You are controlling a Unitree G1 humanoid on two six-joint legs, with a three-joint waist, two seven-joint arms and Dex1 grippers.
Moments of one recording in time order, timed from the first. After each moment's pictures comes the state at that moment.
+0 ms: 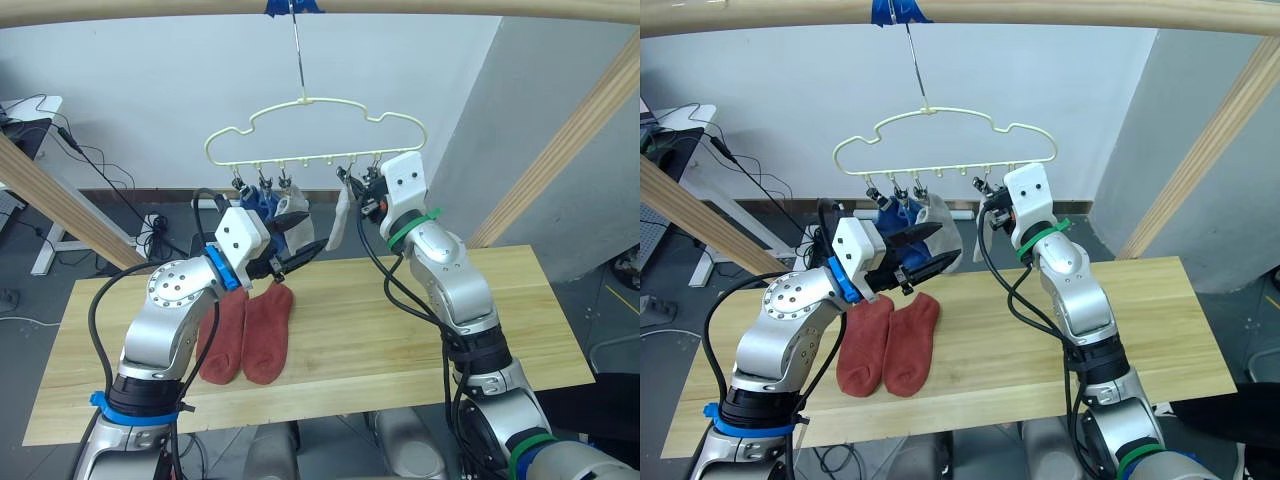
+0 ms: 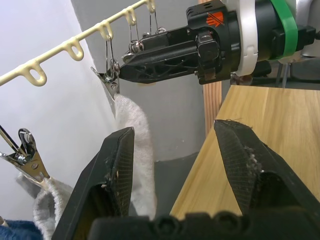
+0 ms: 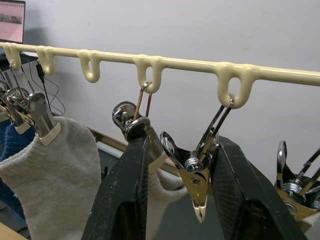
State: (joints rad) left arm -0.35 0.50 0.00 -0.22 -0.35 0.25 -0.80; right arm -0.65 -0.06 0.14 -0.05 0.02 0.44 0.19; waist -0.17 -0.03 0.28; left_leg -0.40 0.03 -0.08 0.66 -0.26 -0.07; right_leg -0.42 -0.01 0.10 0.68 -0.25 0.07
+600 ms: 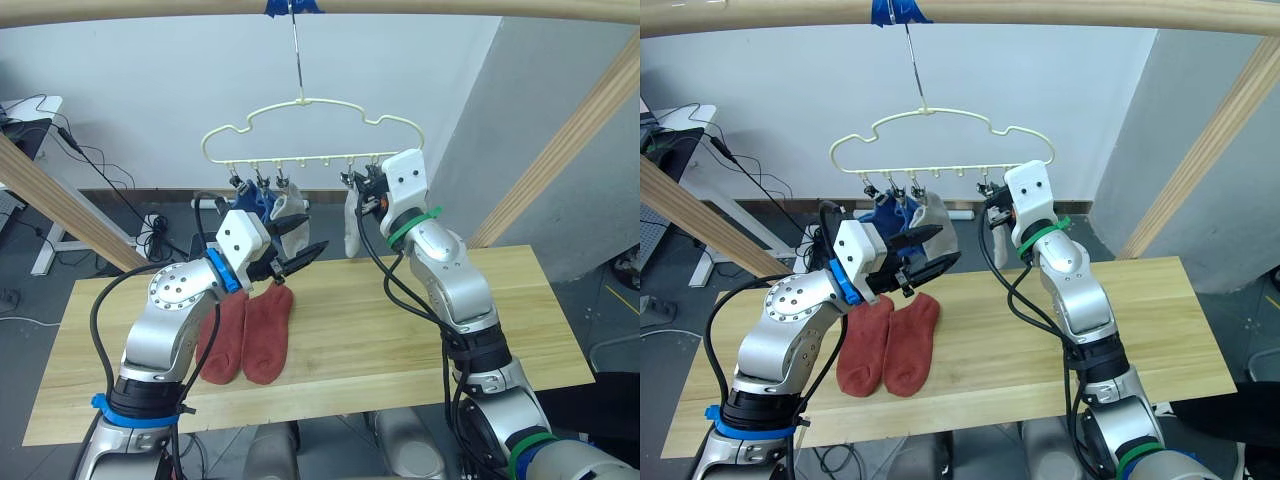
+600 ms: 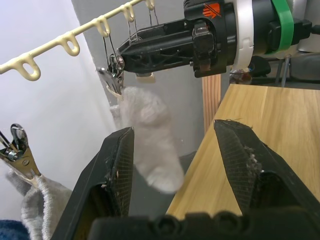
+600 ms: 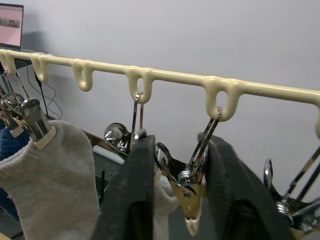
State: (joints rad) left arm -0.34 0.50 0.00 -0.22 -0.35 0.25 -0.80; right arm -0.65 -0.06 0.14 -0.04 0.02 0.42 0.19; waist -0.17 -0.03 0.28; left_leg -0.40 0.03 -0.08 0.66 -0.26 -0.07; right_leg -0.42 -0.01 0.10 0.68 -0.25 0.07
